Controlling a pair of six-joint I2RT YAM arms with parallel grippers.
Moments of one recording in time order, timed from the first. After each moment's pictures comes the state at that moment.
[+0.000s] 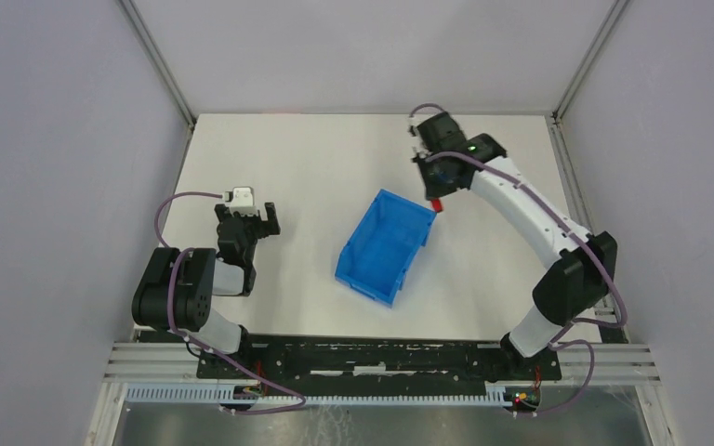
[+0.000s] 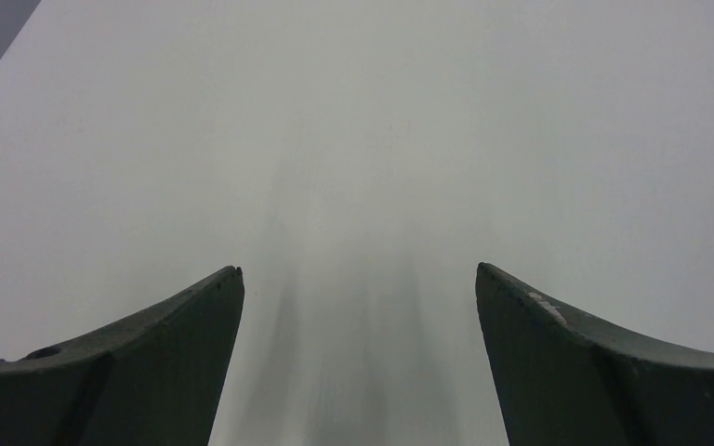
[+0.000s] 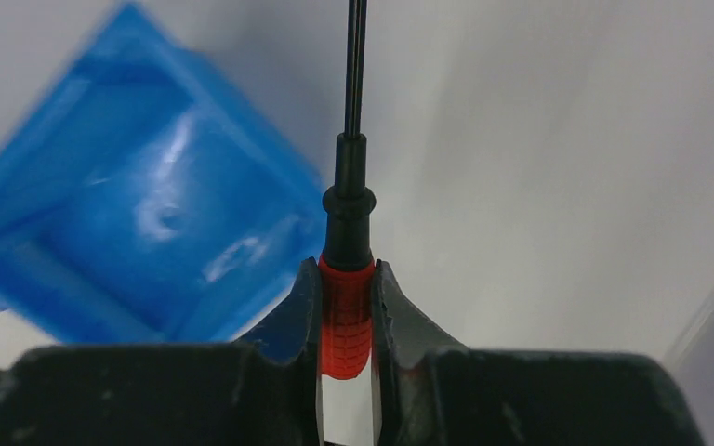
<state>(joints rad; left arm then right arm) -0.03 1.55 0.25 1.11 -0.07 0.00 0.38 1.63 1.59 -1.03 0.18 0.10</state>
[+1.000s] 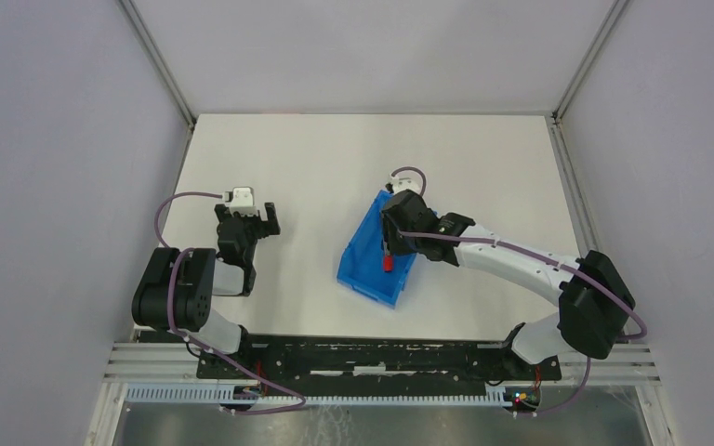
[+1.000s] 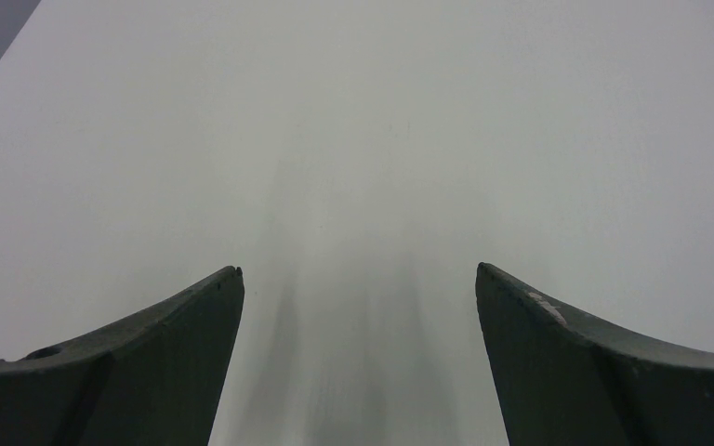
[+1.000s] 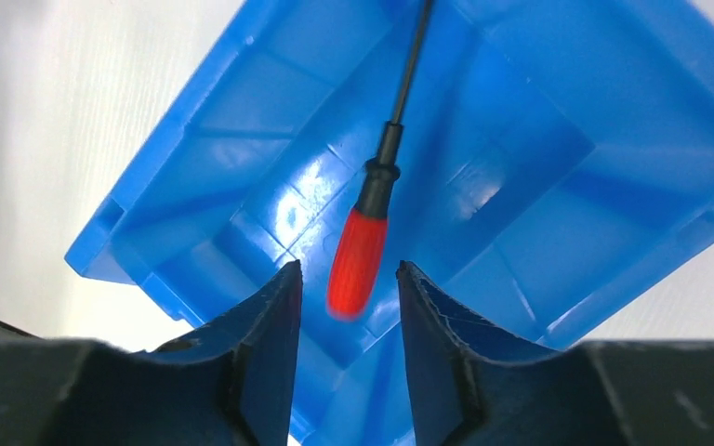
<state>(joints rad) -0.03 1.55 0.25 1.11 -0.07 0.00 0.86 1.46 1.02 -0.45 0.23 0.57</state>
